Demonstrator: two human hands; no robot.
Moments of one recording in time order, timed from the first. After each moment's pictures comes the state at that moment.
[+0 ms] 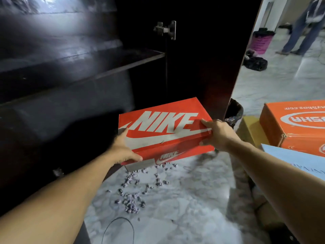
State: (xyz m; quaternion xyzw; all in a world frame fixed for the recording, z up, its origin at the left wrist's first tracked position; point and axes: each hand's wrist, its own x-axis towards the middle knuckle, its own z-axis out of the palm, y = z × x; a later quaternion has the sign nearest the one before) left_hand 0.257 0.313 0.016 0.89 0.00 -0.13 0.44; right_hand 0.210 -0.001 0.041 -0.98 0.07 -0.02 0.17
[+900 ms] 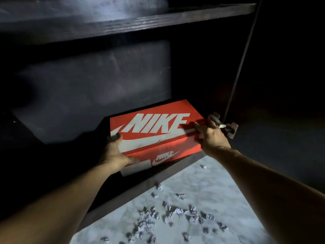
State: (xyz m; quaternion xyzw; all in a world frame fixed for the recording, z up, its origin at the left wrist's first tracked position) left_hand 0.469 0.378 -0.131 0.90 0.19 0.00 0.40; right_hand 0.550 0.095 -0.154 -0.97 -0.07 -0.05 0.22
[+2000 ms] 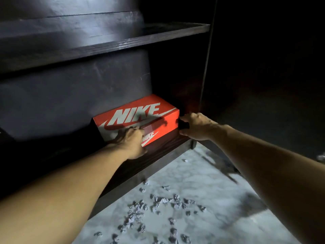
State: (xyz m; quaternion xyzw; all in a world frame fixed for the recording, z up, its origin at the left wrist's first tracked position) left_hand 0.473 0.302 -0.072 0.99 -0.07 -0.05 0.07; right_hand 0.501 0.070 -0.051 -0.98 -0.10 0.04 0.14
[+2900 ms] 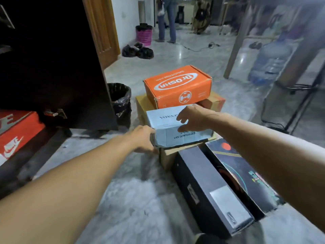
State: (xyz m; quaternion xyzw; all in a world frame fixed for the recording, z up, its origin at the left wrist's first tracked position) left_hand 0.068 -0.002 0.022 0.85 -0.49 -0.18 0.07; right_hand -0.060 -0.165 0.062 -0.96 0.24 0.04 0.14
